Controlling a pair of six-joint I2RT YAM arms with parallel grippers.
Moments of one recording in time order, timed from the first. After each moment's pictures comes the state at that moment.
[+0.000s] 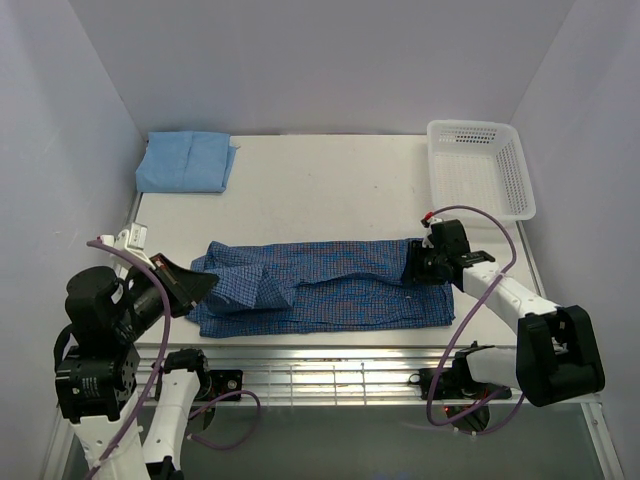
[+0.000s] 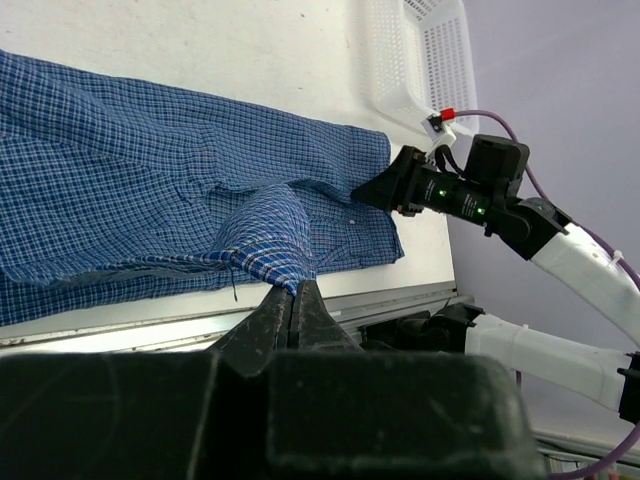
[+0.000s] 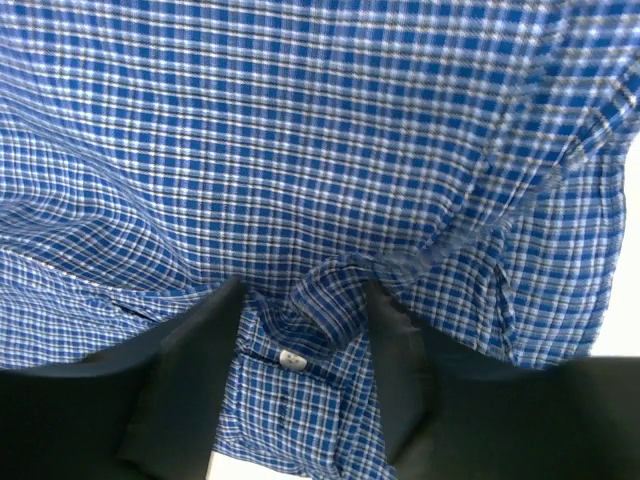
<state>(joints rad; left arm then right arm) 0.07 0.53 1.30 -1.18 0.52 -0.57 0.27 1.24 0.61 -0.34 -0.15 0.26</state>
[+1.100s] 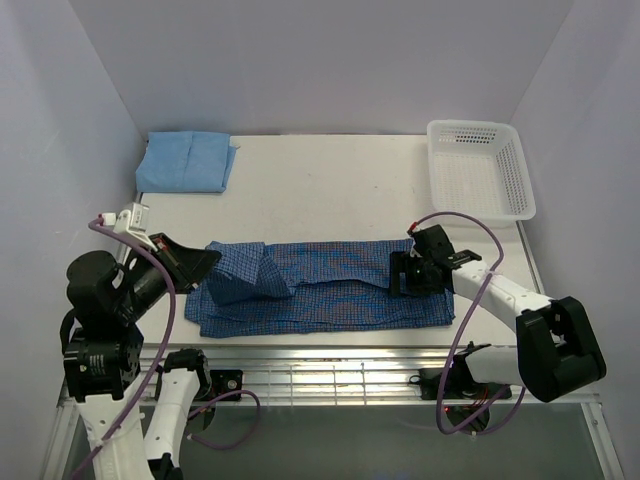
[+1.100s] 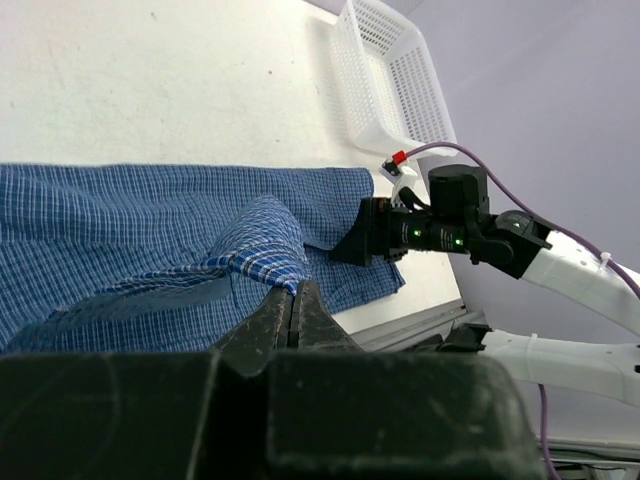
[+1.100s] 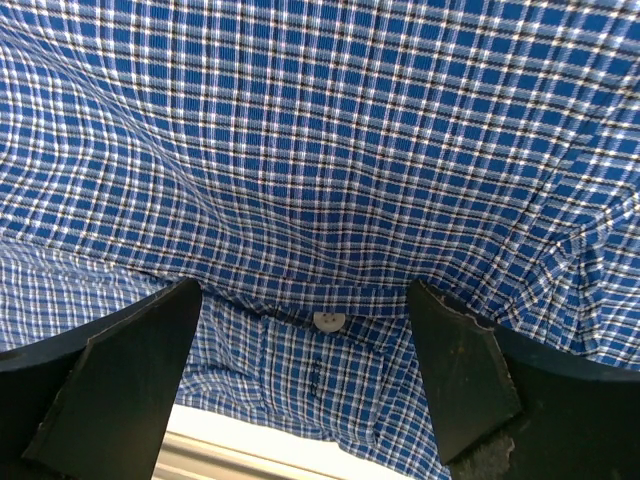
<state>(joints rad) 0.07 0.57 1.28 -0.99 0.58 -0.53 0.40 1.28 0.63 -0.45 -0.09 0.31</state>
